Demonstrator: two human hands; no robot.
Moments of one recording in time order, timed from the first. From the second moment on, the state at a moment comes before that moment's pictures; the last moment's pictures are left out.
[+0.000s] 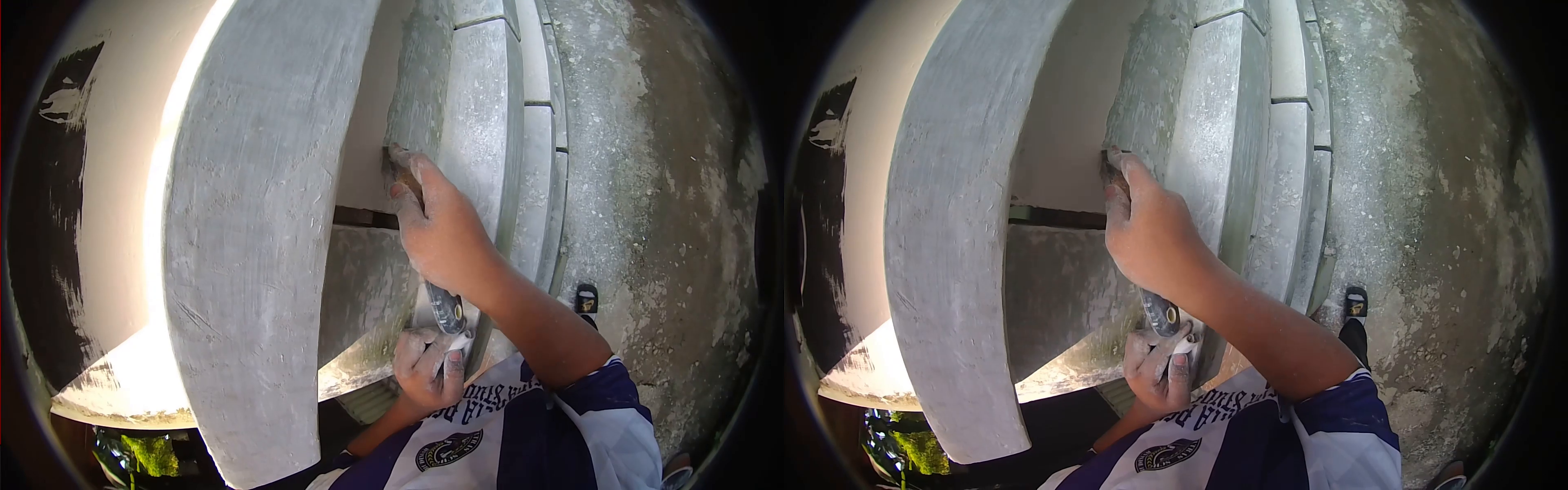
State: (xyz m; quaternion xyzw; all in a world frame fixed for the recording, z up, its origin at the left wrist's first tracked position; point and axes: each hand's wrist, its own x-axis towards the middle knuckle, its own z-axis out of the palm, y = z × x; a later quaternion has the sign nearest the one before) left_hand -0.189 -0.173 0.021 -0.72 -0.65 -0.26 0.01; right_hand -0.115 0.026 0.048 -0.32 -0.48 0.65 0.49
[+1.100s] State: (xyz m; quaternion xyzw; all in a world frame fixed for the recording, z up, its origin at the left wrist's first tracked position) left_hand -0.188 -0.176 0.022 -0.72 -0.64 -0.26 0.02; right_hand -0.117 0.038 0.048 -0.32 -0.50 0.62 0.52
